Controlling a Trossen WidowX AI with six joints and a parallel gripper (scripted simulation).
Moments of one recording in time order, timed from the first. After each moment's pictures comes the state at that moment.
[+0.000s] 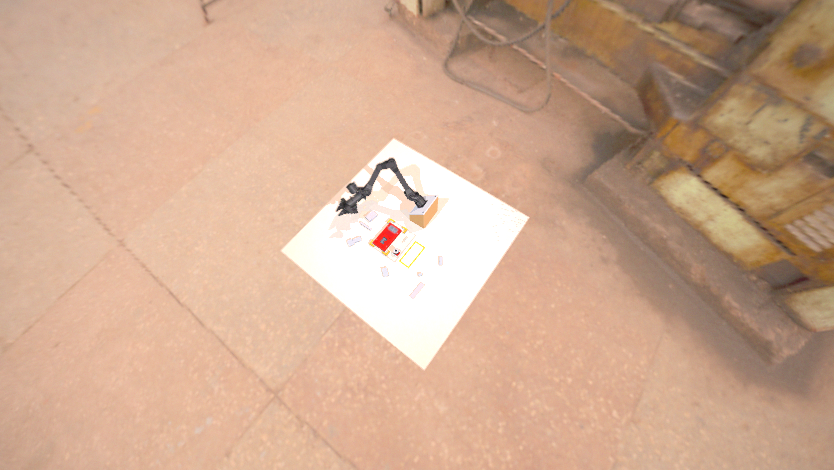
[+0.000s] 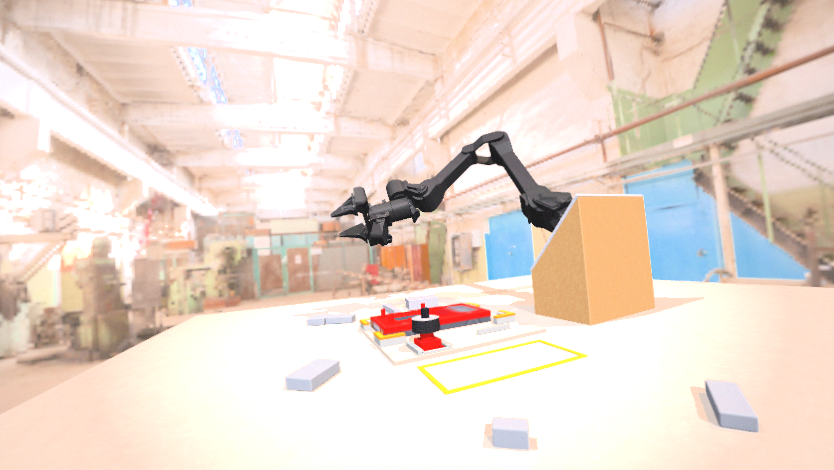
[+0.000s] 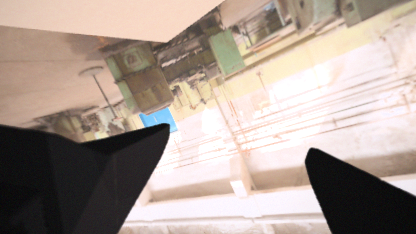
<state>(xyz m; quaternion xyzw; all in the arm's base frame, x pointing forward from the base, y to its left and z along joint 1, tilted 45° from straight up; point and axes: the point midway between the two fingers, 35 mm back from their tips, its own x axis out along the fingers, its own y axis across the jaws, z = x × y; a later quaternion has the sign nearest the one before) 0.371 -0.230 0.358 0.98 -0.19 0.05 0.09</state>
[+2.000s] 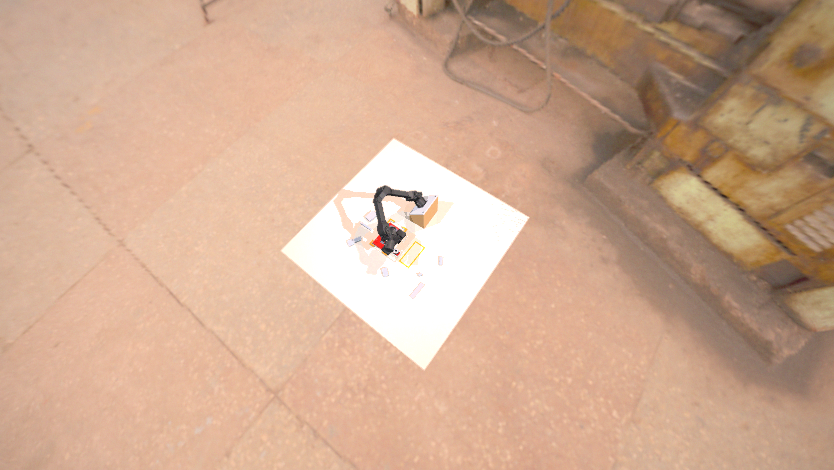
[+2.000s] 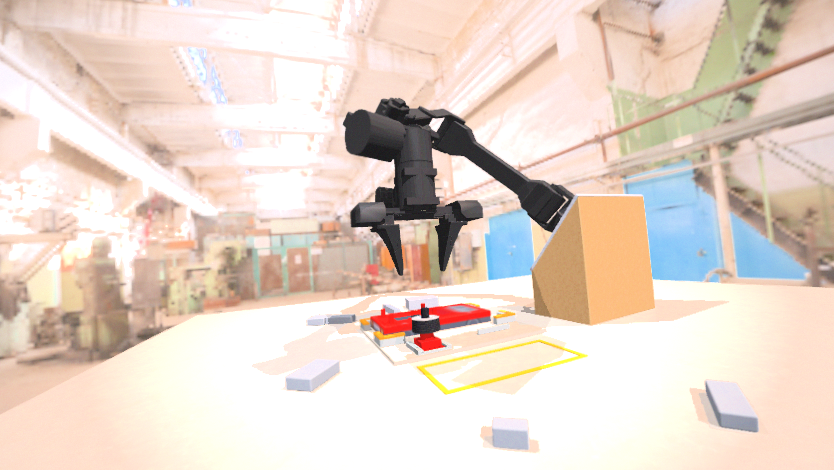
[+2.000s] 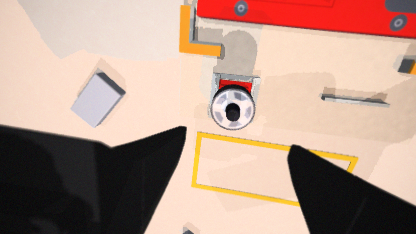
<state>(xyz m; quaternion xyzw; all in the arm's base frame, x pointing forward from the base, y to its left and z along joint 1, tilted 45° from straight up) 0.364 0.002 -0.006 0.31 0.24 -0.67 0.64</state>
